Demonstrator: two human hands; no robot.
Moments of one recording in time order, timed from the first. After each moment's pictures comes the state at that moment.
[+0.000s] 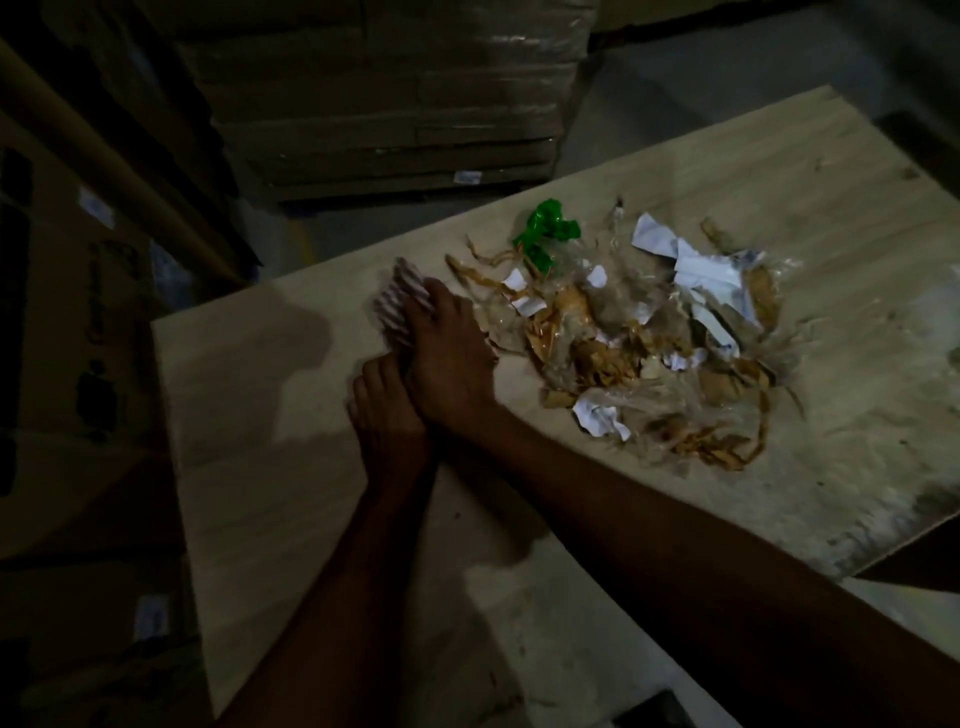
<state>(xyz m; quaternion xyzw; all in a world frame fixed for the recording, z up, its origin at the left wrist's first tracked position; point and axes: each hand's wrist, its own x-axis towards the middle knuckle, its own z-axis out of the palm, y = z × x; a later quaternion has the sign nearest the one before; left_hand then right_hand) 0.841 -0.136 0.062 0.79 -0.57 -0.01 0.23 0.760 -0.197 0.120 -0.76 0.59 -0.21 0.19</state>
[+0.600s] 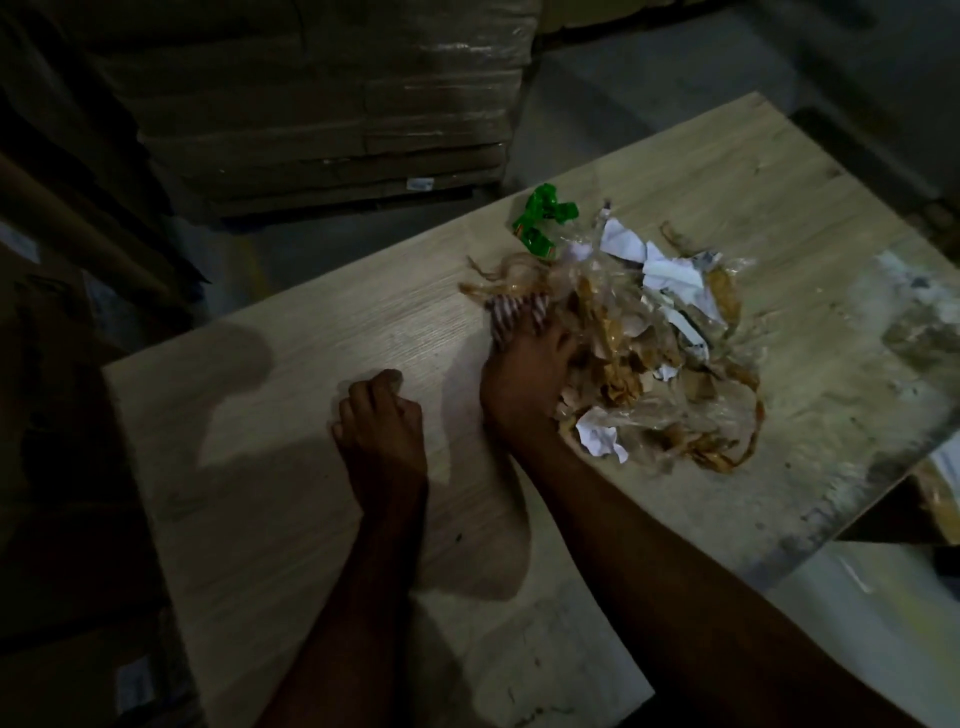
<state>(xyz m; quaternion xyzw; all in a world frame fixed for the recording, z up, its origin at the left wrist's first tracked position) 0.844 -0.144 0.074 0.77 -0.60 -0.01 0.21 0.705 -0.203 0.119 -0.51 0.84 -0.13 0.14</state>
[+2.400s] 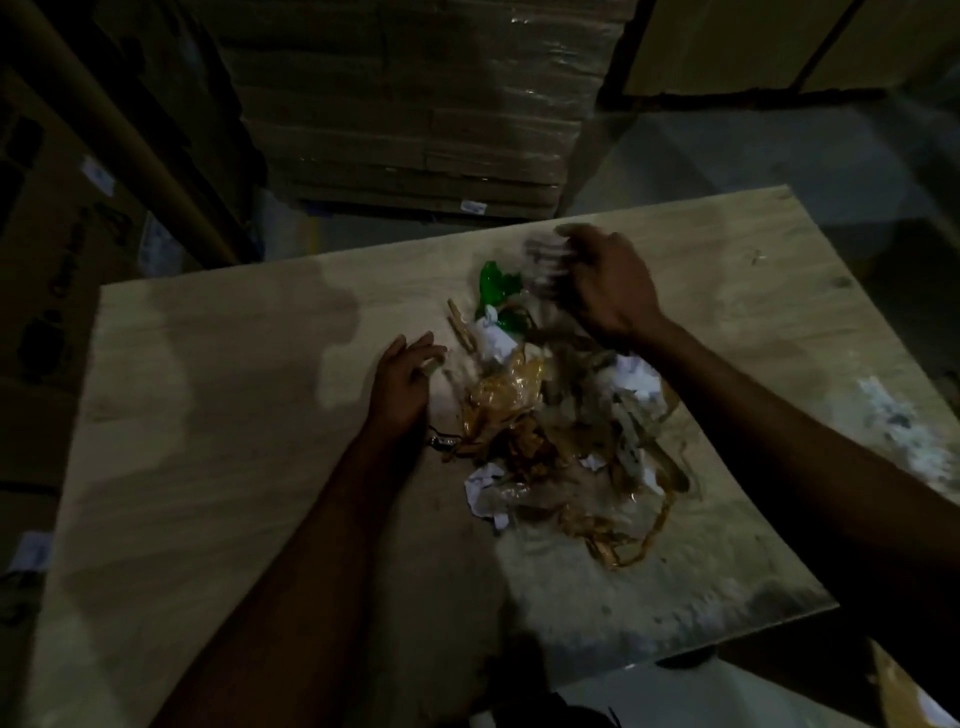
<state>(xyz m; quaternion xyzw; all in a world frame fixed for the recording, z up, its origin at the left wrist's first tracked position) 0.711 -0.195 0.091 0.72 -0.52 -0.31 0.34 0.470 -0.331 0.189 -0.79 0.55 -0.19 0.17</state>
